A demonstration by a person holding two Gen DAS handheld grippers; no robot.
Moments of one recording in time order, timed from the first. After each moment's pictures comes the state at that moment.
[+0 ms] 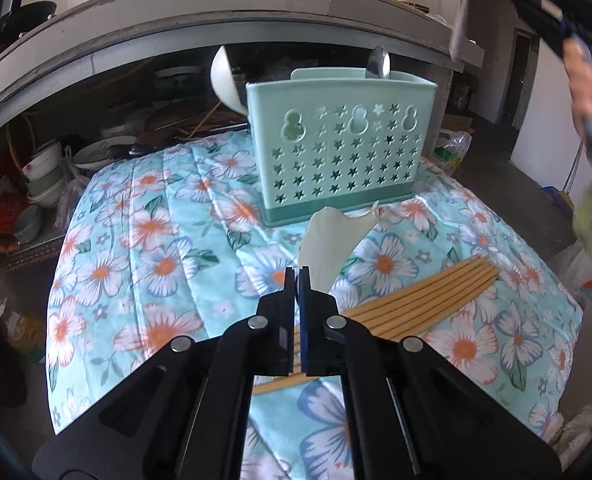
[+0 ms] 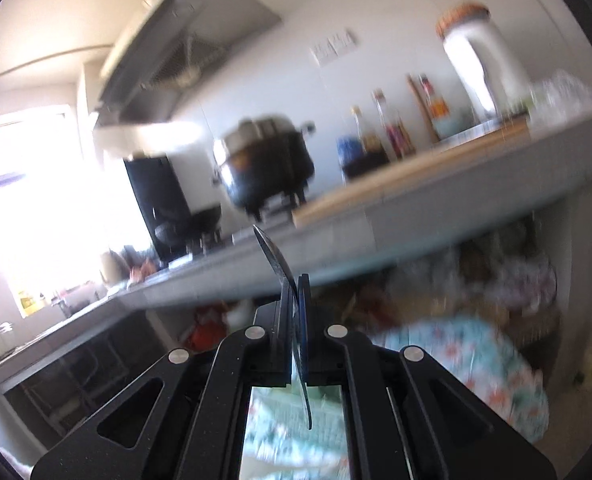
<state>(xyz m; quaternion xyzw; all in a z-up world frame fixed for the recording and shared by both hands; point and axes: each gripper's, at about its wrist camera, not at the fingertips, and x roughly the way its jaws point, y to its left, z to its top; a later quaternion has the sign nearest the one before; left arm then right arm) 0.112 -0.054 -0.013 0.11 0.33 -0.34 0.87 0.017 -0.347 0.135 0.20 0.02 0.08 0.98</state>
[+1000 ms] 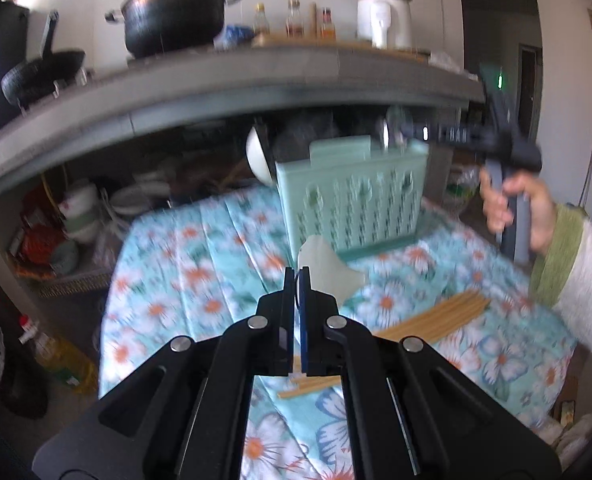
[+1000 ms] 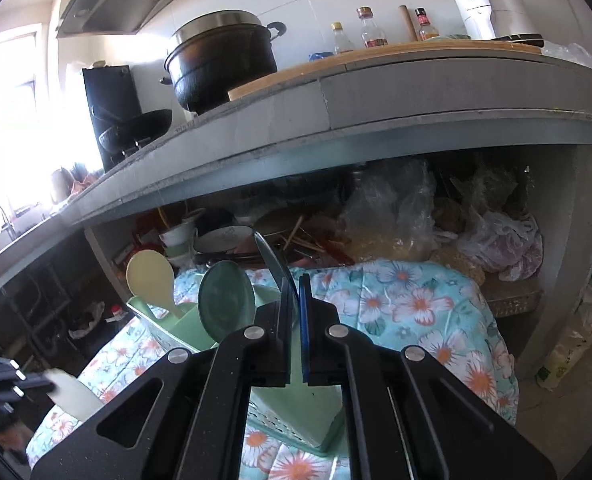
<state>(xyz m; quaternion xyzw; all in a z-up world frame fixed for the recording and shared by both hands) 0.079 -0.030 0.051 0.11 0.24 -0.31 0.91 0.102 -0.349 0.020 0.14 0.18 0.04 0.97</state>
